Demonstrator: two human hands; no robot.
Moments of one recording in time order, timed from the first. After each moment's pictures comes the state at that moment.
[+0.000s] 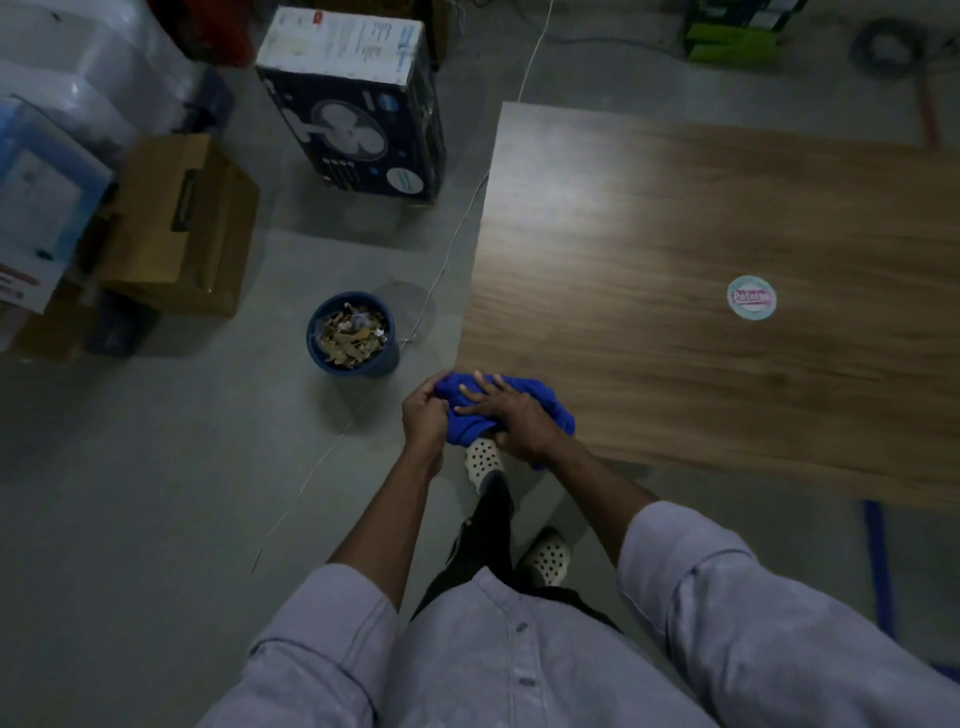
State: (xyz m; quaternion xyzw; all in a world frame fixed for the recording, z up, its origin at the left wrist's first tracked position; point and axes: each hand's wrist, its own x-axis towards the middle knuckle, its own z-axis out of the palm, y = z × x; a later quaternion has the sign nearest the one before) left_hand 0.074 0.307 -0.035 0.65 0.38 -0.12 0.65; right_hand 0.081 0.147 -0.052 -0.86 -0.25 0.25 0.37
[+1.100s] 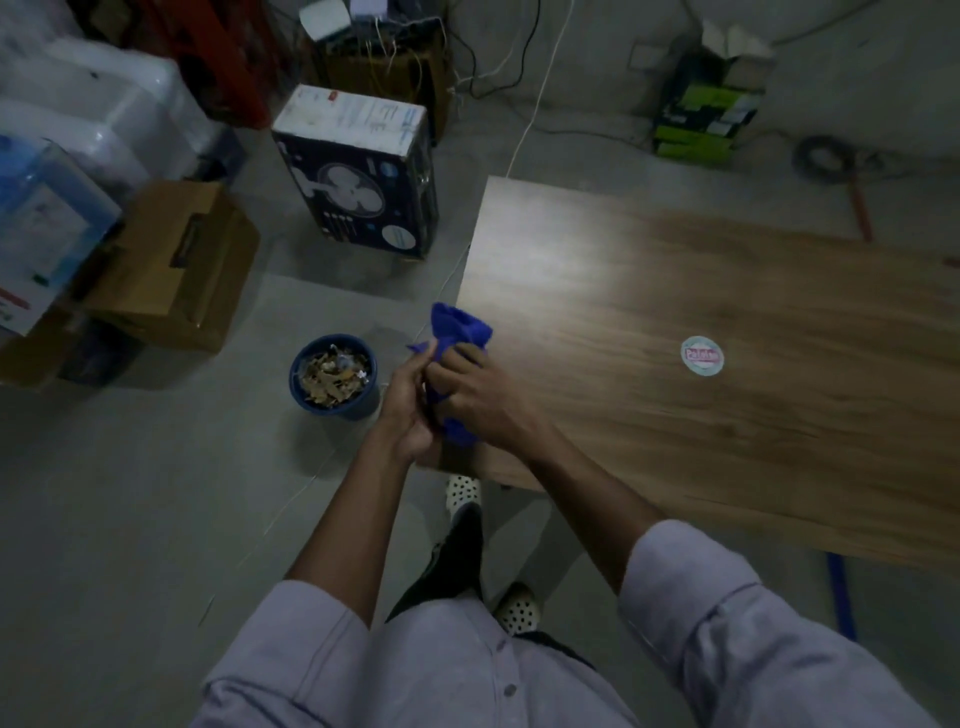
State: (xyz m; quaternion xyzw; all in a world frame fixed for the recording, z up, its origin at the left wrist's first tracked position) left_hand 0.100 0.286 0.070 0.37 0.27 -0.21 0.87; right_hand 0.124 0.154 0.056 -0.86 -0.50 -0.07 0.06
